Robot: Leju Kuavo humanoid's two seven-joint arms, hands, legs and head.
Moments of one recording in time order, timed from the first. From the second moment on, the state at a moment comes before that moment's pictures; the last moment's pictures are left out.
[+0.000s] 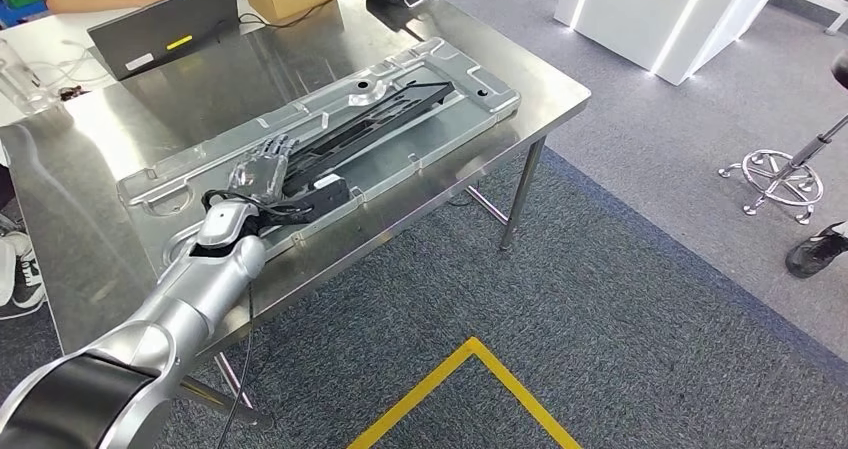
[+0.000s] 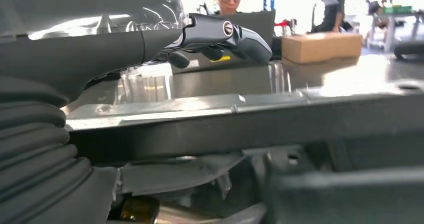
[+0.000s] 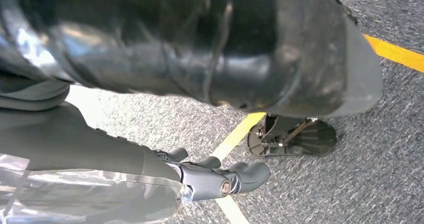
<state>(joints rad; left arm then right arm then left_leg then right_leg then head) -0.80 -0.02 -0.50 -0.63 -1.15 0.22 0.09 -0.05 0.09 -0.84 -0.18 0.64 0.25 -0.20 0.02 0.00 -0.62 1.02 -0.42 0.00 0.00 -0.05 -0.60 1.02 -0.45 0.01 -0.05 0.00</state>
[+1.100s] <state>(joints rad) -0.69 0.11 -0.63 -0.93 -1.00 0.17 -0.19 -0.05 0.08 -0.84 -0.18 0.66 0.27 -0.23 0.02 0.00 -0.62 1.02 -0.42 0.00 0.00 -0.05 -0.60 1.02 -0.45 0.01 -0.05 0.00</state>
